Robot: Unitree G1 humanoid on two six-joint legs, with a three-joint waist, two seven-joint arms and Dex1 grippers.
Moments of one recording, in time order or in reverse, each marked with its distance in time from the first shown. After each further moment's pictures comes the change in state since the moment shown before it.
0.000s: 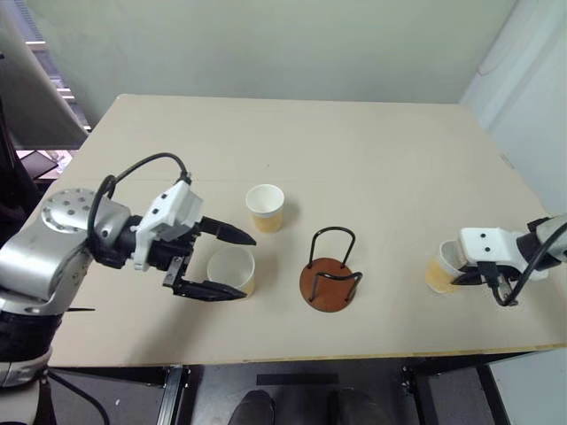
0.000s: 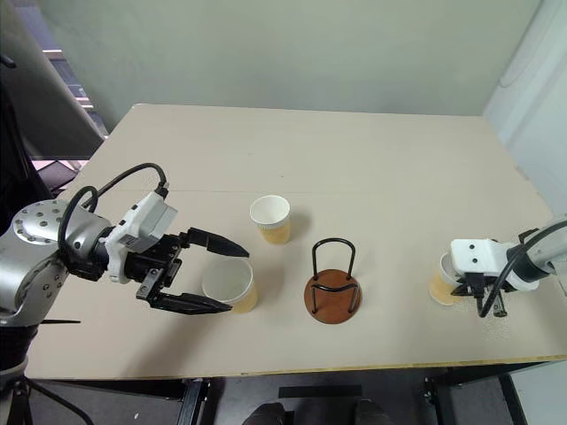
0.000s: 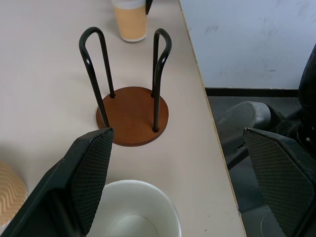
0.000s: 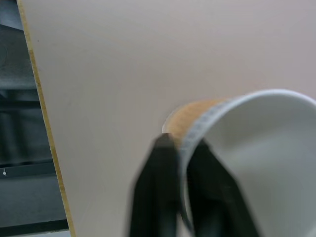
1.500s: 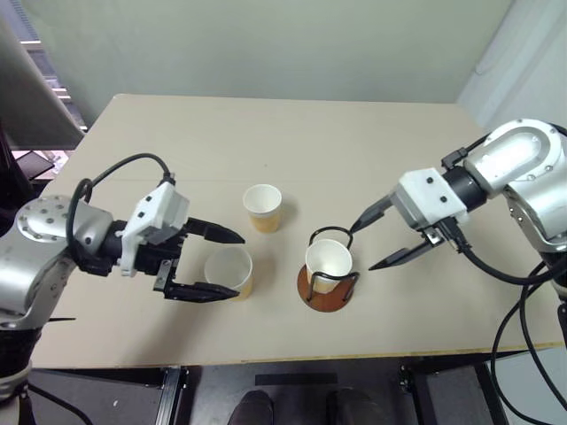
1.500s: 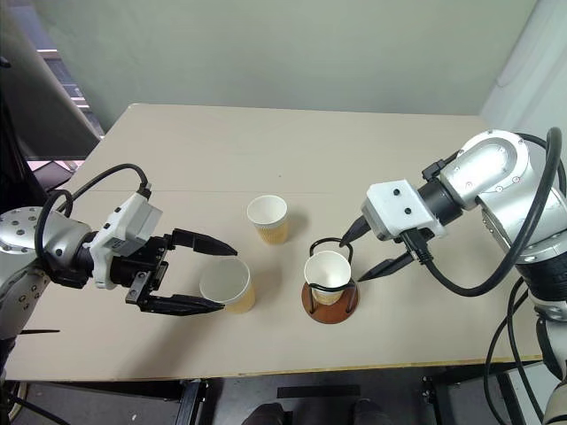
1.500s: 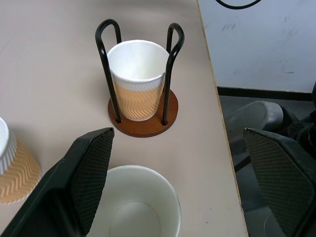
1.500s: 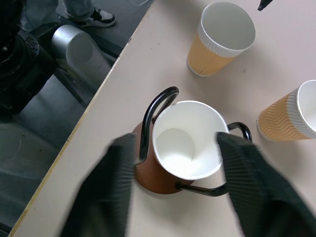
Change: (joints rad) left arm 0.088 0.052 0.081 -0.044 -0.029 0.014 0.064; right arm -0.556 0.313 0.199 -0.142 0.299 0.081 0.101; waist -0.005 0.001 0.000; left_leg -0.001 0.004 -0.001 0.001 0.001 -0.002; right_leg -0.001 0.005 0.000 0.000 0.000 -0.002
